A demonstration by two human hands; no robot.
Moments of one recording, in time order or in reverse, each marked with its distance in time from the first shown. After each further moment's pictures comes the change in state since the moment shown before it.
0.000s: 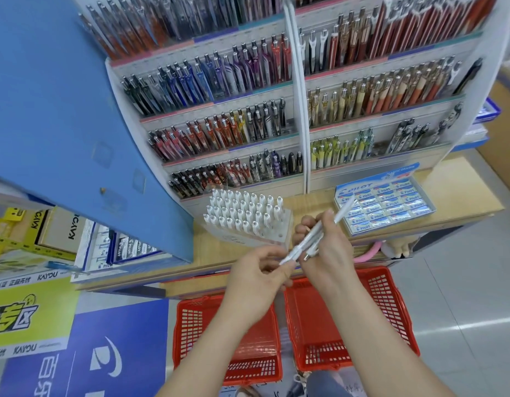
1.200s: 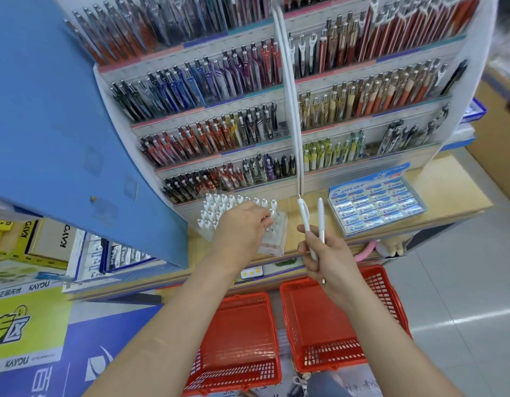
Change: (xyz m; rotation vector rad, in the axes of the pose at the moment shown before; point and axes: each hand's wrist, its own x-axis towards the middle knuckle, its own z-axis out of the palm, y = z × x) left_hand 0.084 0.017 -0.025 0.917 0.194 0.704; right_hand -0.003 -0.014 -0.038 -0.679 -0.151 -0.041
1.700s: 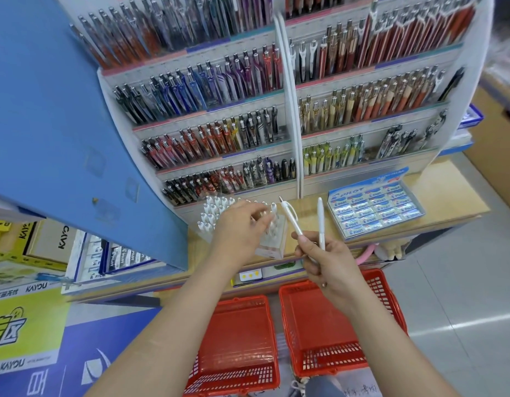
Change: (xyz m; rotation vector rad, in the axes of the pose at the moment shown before) left_hand 0.002 0.006 -0.009 -0.268 -0.026 -0.290; right_hand -0.008 -0.005 -0.003 0.040 -0.109 -0.020
